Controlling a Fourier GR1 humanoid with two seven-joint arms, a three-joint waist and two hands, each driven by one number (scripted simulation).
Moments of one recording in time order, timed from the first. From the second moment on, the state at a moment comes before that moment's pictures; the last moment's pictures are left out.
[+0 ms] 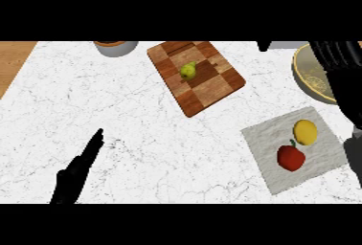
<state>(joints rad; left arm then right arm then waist) 0.06 0.39 -0.32 -1.33 0.18 0.16 -0.16 -0.42 -0.47 0.03 -1.70 -0.25 0.06 -0.01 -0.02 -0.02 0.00</state>
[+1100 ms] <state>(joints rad) -0.06 0.50 -0.08 -1.49 0.25 0.29 -0.01 0.37 -0.45 0.01 -1.93 0.63 -0.57 0.58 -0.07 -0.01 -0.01</state>
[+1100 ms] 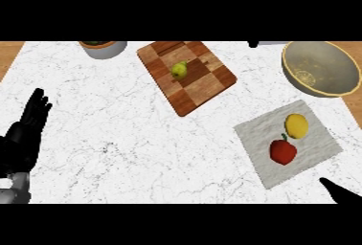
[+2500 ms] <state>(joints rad) -0.15 0.47 -0.08 -1.51 0.21 0.24 0.08 0.00 -0.54 -0.02 -1.90 0.39 0.17 1.10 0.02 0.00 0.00</state>
